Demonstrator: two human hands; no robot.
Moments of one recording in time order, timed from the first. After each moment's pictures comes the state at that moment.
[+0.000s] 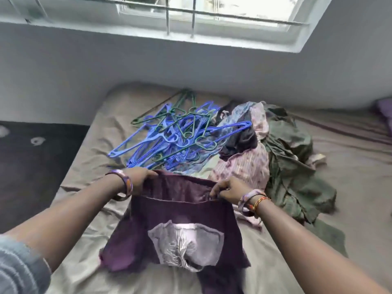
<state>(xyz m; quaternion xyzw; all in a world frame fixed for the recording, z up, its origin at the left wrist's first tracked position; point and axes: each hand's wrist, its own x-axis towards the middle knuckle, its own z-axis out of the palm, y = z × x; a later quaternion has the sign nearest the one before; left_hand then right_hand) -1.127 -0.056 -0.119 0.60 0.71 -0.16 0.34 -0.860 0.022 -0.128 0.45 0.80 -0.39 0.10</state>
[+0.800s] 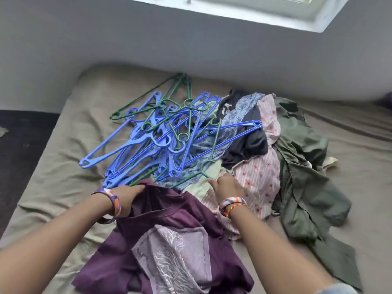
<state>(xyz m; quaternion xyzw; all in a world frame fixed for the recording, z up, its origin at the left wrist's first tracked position) -1.168 -0.006 -0.204 0.57 0.68 -0.24 0.39 -0.922 0.105 -0.240 0.63 0.75 -0.18 0.10</state>
